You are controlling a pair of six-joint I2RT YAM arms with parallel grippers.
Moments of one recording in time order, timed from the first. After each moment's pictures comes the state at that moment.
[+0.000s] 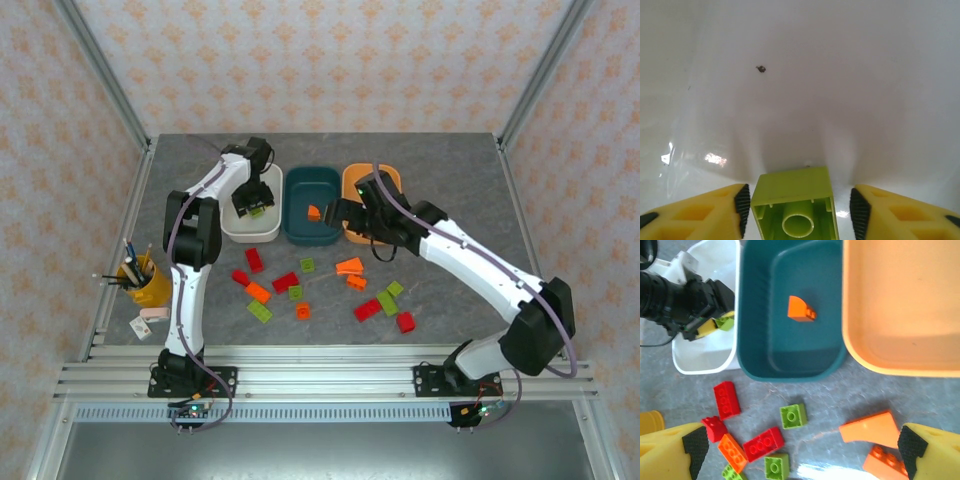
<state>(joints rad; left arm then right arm) -0.17 2.34 1.99 -1.12 -0.09 -0.69 0.67 1.42 1.25 -0.68 0.03 0.78</state>
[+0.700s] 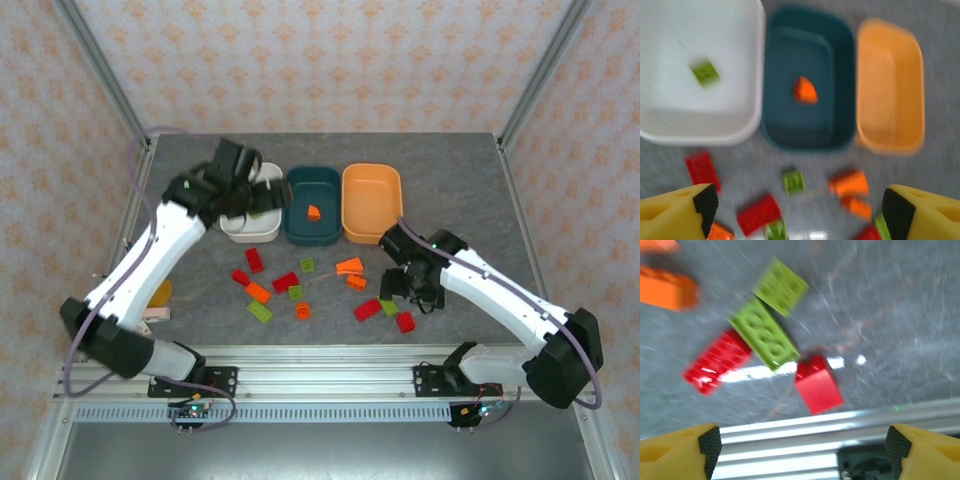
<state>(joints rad) -0.44 1.38 1.46 -0.98 0.00 -0.62 0.67 1.22 0.97 -1.28 0.03 0.83</state>
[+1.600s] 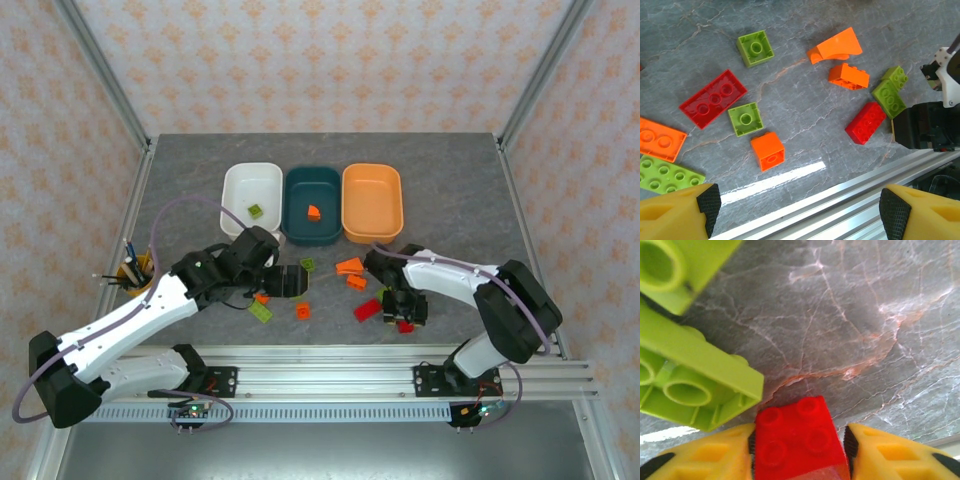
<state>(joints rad) -0.77 1.07 0.95 -0.83 0.06 -0.75 0.68 1.51 0.79 -1.04 0.02 0.85</state>
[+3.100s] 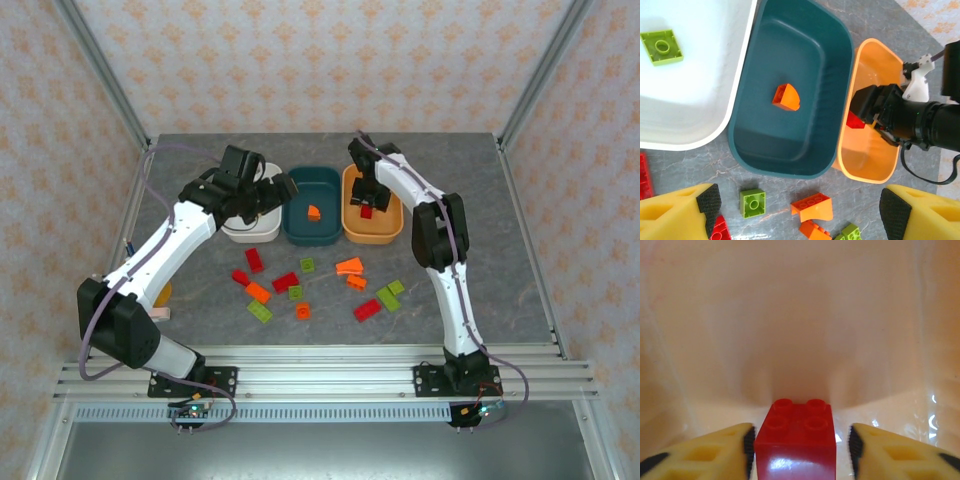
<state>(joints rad) -0.36 1.47 1.37 -0.75 0.11 -0.86 0.39 2.39 2.13 -1.13 0.07 0.63</state>
